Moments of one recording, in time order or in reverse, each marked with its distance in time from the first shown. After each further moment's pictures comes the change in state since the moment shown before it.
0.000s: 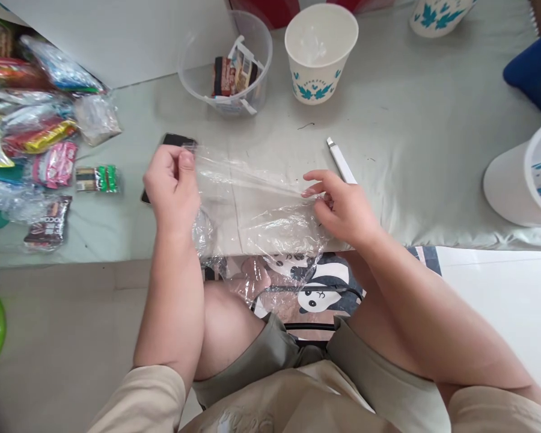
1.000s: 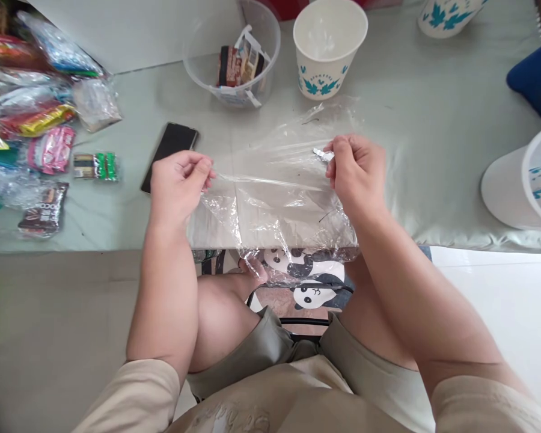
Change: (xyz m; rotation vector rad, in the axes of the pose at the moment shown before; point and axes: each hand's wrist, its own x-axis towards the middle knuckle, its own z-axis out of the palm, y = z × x) left_hand -0.004 0.002 -0.005 -0.228 -0.199 -0.324; right_hand 0.043 -0.025 -0.003 0.568 0.391 0.372
